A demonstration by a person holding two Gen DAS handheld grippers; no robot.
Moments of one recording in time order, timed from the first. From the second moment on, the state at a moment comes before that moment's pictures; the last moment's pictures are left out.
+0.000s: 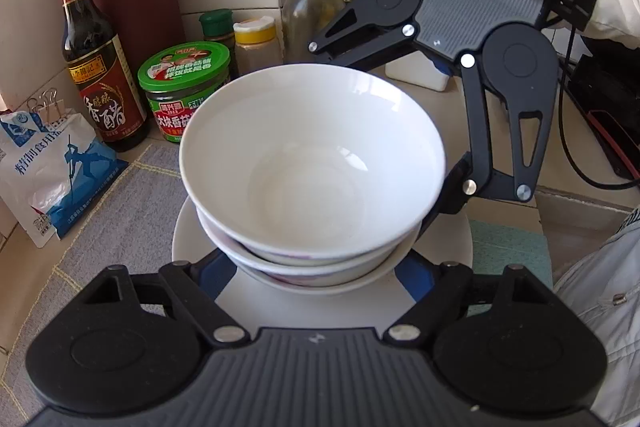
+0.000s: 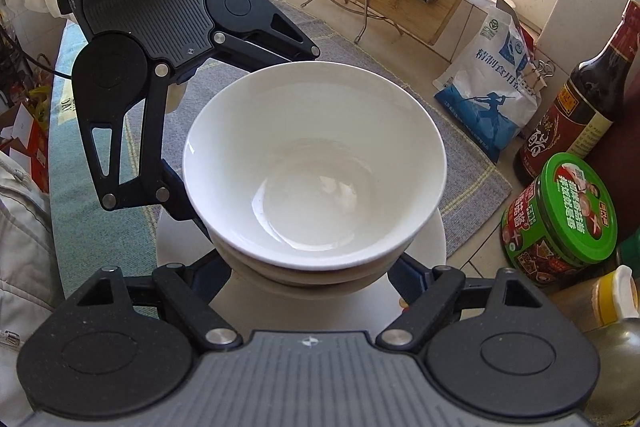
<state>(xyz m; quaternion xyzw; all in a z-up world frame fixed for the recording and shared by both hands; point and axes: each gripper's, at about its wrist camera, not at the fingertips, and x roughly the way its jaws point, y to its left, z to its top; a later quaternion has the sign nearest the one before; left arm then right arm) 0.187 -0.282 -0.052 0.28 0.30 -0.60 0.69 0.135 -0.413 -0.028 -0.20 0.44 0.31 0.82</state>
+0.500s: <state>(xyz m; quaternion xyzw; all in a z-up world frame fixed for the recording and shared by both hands) 0.184 -0.279 -0.051 0.28 0.29 -0.59 0.70 0.136 -0.415 -0.028 -0.17 0.44 0.32 0.82</state>
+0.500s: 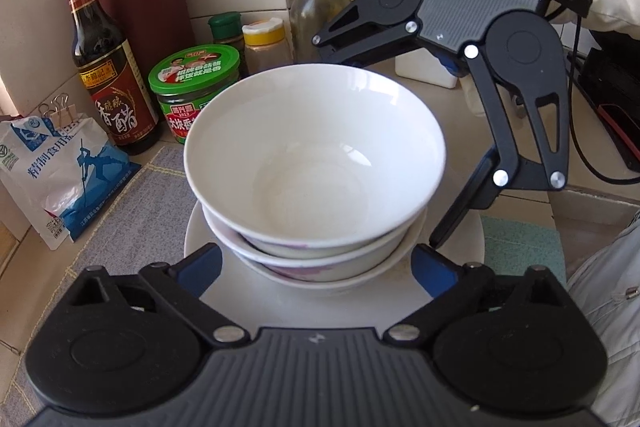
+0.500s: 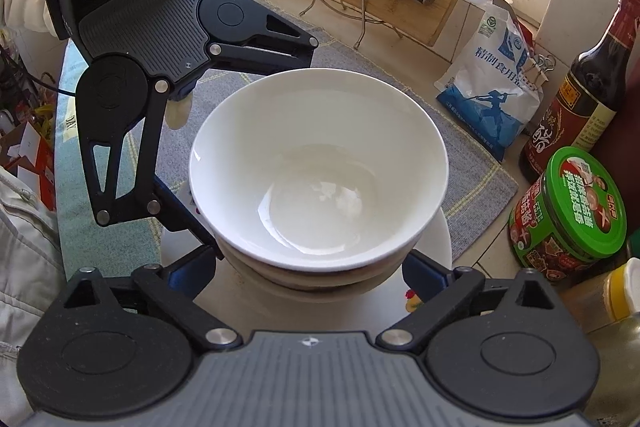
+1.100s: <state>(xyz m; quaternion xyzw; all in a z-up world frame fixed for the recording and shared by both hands) 0.145 -0.199 -0.014 0.15 0.26 -0.44 0.85 0.088 -0.360 0.016 -0.08 0.48 -0.03 0.87</state>
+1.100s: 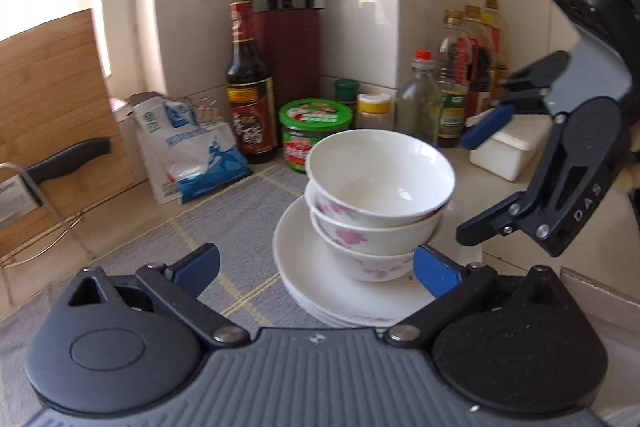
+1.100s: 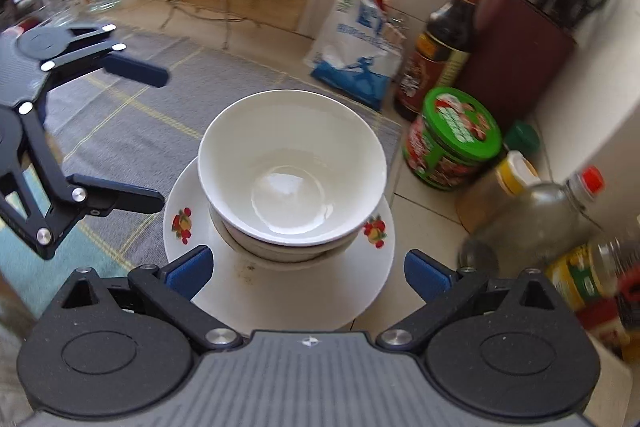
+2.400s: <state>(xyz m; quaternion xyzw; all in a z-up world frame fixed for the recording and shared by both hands) 0.116 -0.158 0.036 0.10 0.33 -0.33 0.88 0.011 -0.299 0.045 0.11 0.37 -0.26 0.88</state>
